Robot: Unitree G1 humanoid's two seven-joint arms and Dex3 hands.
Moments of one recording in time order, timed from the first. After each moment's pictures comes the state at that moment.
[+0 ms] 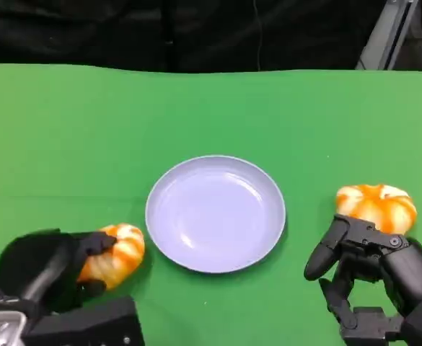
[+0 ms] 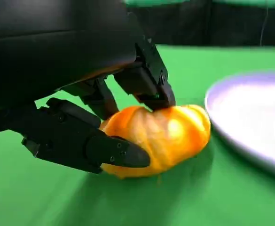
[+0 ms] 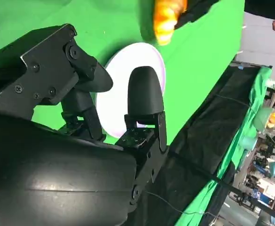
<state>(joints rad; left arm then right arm) 0.03 0.37 -0.16 0.03 0.84 -0.01 0.11 0.30 -0.13 0.16 -0.60 -0.18 0.22 0.14</state>
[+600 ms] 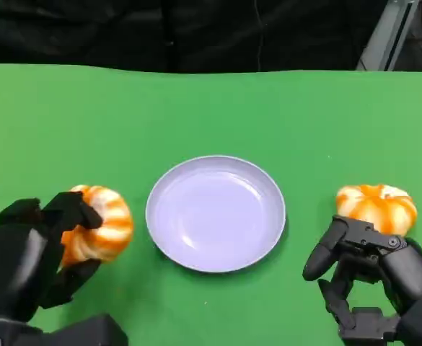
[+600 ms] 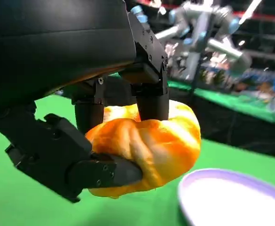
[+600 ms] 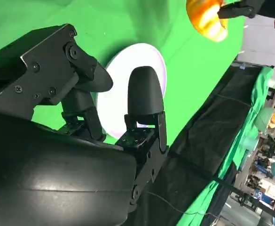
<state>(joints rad) 0.08 0.37 -0.09 -0.01 0.77 -0.22 0.42 0.30 -0.12 0.17 -0.60 -0.20 0.23 0.14</state>
